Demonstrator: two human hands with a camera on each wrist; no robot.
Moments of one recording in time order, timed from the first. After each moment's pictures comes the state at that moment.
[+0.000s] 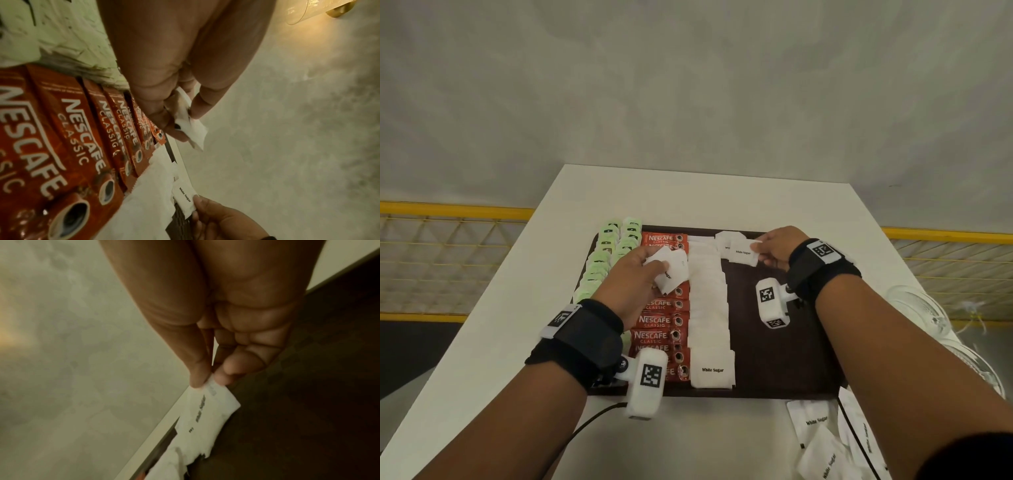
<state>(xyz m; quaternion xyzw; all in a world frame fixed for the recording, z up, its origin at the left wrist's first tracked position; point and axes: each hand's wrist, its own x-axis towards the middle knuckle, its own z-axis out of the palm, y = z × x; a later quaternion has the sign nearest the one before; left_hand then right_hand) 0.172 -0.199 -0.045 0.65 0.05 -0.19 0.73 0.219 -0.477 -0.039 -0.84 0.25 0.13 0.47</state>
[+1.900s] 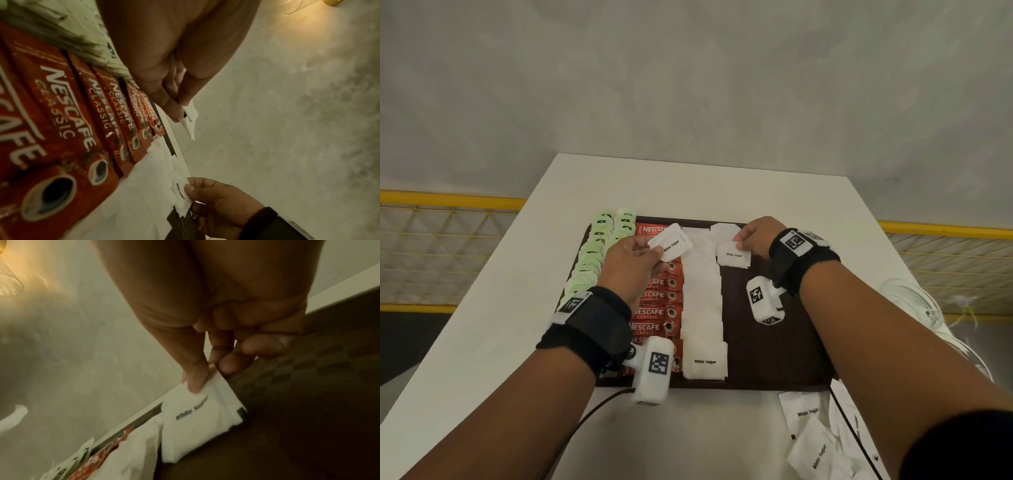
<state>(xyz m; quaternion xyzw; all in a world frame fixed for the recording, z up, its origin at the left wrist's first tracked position) 0.172 -0.216 -0.043 0.67 0.10 -0.08 0.73 0.220 -0.453 -0.026 -0.94 0.14 0.15 0.26</state>
